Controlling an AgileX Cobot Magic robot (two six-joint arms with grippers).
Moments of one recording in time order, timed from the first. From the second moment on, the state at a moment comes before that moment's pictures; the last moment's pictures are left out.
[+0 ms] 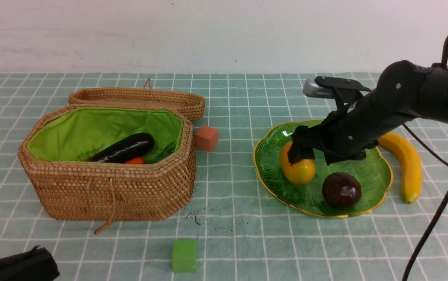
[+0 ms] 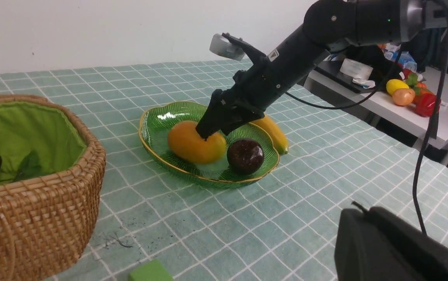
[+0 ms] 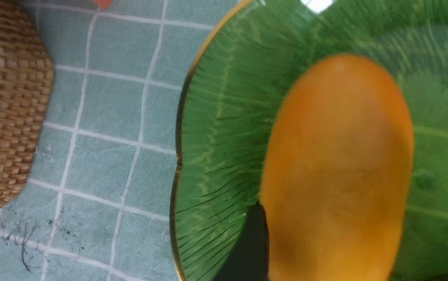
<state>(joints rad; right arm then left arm) 0.26 1.90 -1.43 0.37 0.63 -0.15 -0.83 0.26 -0.41 0.09 0.31 -0.37</state>
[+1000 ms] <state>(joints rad) -0.13 2.10 -1.51 0.12 0.62 -0.02 -0.83 0.26 -0.41 0.07 0.34 -0.37</state>
